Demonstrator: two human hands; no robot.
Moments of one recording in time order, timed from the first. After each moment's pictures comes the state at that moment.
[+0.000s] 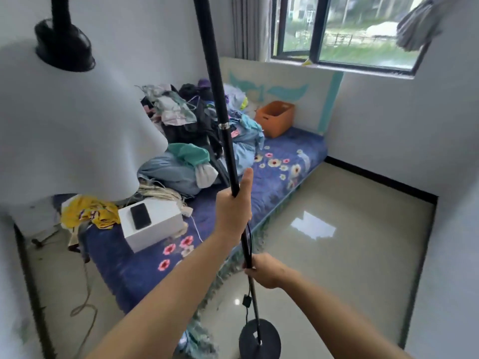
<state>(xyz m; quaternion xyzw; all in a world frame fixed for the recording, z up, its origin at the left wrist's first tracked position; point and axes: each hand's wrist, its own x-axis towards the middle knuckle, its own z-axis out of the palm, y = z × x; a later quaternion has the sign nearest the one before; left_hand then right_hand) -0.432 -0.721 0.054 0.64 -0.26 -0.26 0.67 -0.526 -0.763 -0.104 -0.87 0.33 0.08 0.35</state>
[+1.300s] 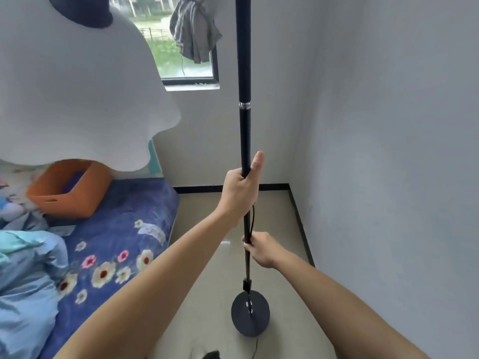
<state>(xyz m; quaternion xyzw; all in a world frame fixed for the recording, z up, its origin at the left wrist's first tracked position) -0.706 -1.502 0.064 0.45 -0.59 -0.50 0.44 -0.800 -1.467 -0.094 -0.63 0.68 -0.14 0.35</state>
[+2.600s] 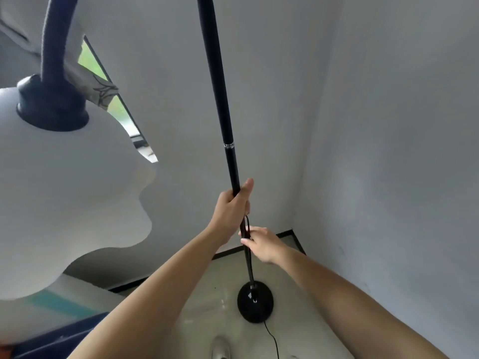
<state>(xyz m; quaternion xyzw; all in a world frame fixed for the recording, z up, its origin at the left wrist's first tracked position) -0.954 -2.215 -0.005 0.43 -0.63 -0.58 0.28 -1.050 -2.153 -0.110 -0.55 0.72 -0.18 0.37</state>
